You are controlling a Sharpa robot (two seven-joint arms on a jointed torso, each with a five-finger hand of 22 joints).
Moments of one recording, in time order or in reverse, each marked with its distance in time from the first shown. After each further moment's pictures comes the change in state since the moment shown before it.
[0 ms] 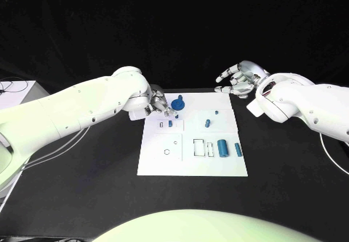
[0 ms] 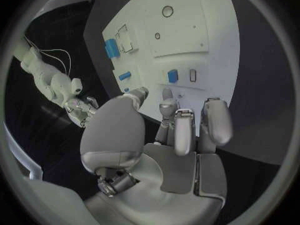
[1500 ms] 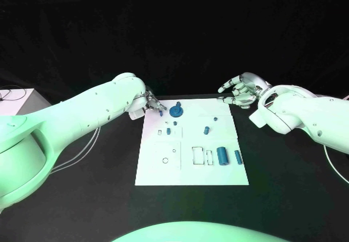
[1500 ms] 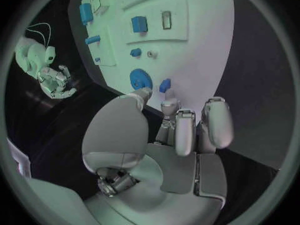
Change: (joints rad) left arm 0.008 0.149 0.016 -0.392 -0.014 -0.083 0.063; left_hand 0.057 0.027 0.006 0.006 0.011 -0.039 0.021 -0.061 -0.058 -0.024 0.022 0.000 -0.007 0.002 0.016 0.008 0.000 0.000 0.010 0.016 0.012 0.029; right arm 0.001 -0.016 0.003 0.019 -0.003 -0.005 0.001; right_hand 0.000 0.000 0.003 0.003 0.000 -0.003 0.003 0.000 0.000 0.000 0.000 0.000 0.000 0.000 0.000 0.000 0.000 0.000 0.000 0.000 0.000 0.000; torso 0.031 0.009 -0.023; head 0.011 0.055
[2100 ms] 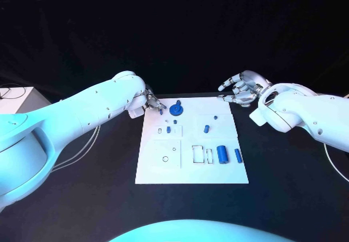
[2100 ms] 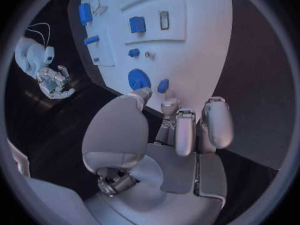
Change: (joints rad) left arm 0.000 0.007 -0.001 -0.016 0.000 0.009 -0.002; left_hand 0.000 0.000 0.003 -0.003 0.000 0.000 0.000 0.000 -0.003 0.000 0.000 0.000 0.000 0.000 0.000 0.000 0.000 0.000 0.000 0.000 0.000 0.000; right arm 0.000 -0.002 0.001 0.001 -0.002 -0.001 0.000; right_hand 0.000 0.000 0.000 0.000 0.000 0.000 0.000 0.000 0.000 0.000 0.000 0.000 0.000 0.000 0.000 0.000 0.000 0.000 0.000 0.000 0.000 0.000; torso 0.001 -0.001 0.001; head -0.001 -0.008
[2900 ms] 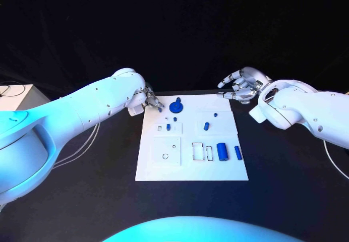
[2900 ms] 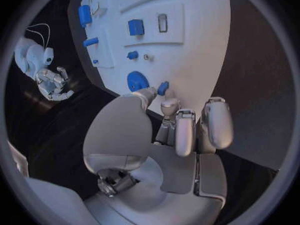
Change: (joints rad) left arm 0.000 0.008 -0.004 -0.016 0.002 0.021 0.000; left_hand 0.076 0.005 0.066 -0.006 0.004 0.015 -0.007 0.000 -0.020 0.003 -0.004 0.008 -0.003 0.000 0.000 0.004 0.000 0.000 0.004 -0.004 0.007 0.006; right arm 0.000 0.001 0.001 0.002 -0.002 -0.001 0.000; right_hand 0.000 0.000 0.000 0.000 0.000 0.000 0.000 0.000 0.000 0.000 0.000 0.000 0.001 0.000 0.000 0.000 0.000 0.000 0.000 0.000 0.000 0.000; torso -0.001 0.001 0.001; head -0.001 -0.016
